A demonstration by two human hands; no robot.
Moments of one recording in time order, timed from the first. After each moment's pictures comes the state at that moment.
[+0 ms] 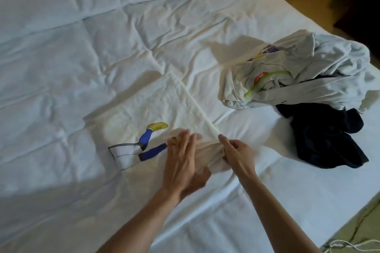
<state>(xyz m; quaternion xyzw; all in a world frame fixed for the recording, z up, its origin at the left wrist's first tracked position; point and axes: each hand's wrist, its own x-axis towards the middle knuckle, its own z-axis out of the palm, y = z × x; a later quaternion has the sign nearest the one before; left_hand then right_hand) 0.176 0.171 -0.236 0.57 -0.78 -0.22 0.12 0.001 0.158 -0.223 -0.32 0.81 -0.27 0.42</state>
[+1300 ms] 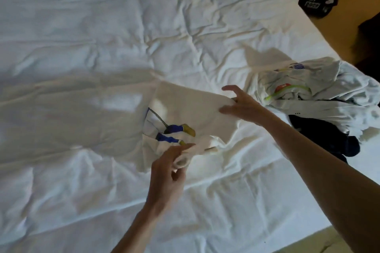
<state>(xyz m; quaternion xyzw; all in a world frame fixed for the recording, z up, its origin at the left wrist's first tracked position) 0.239 0.277 -0.150 0.61 -0.54 -0.35 0.46 0.029 0.064 -0.136 -0.64 0.61 -0.05 0.46</state>
